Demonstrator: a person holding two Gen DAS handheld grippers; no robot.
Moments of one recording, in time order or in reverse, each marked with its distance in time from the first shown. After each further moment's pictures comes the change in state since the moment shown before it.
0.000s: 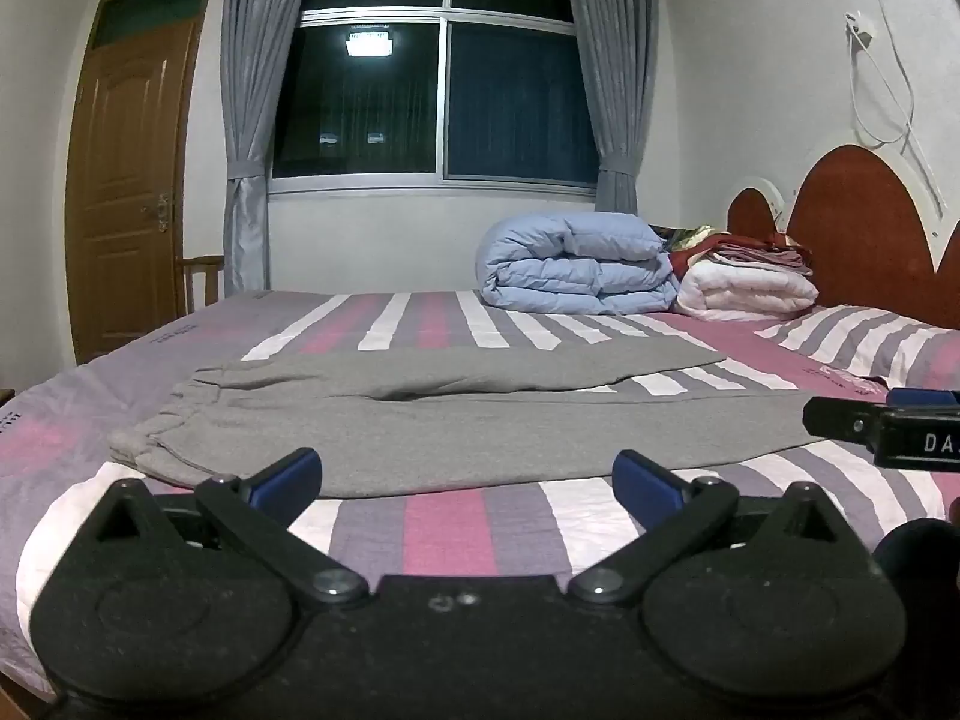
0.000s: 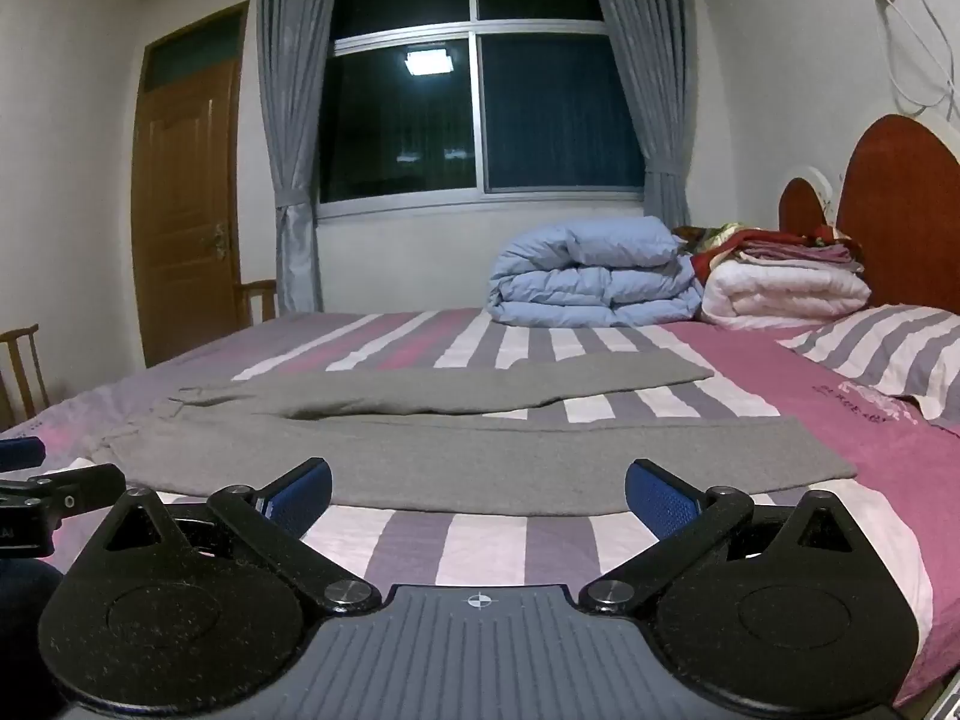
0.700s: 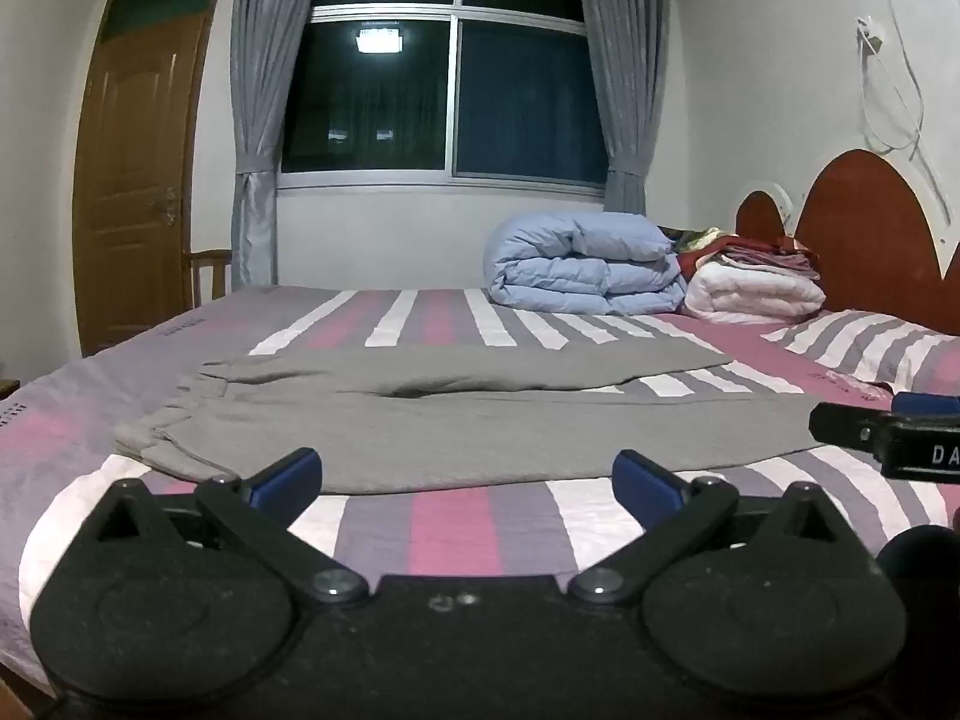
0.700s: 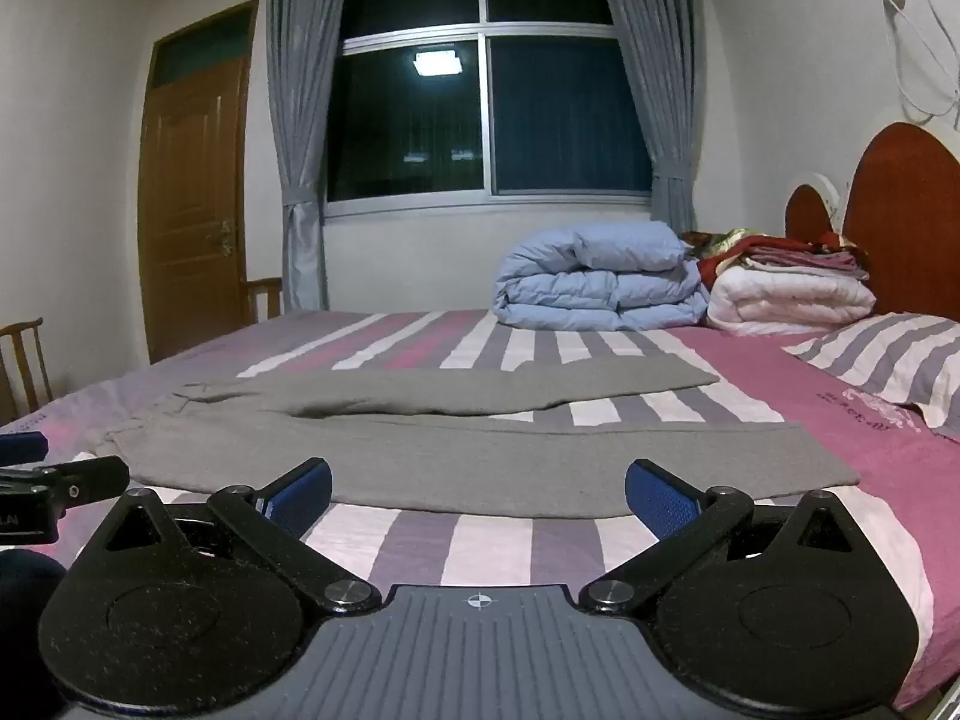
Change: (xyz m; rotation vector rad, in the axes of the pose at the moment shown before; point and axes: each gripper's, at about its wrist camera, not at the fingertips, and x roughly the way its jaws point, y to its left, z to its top) left arm -0.003 0.002 0.001 -0.027 -0.032 0.009; right arm -0.001 0.002 0.001 -0.024 -0.004 0.003
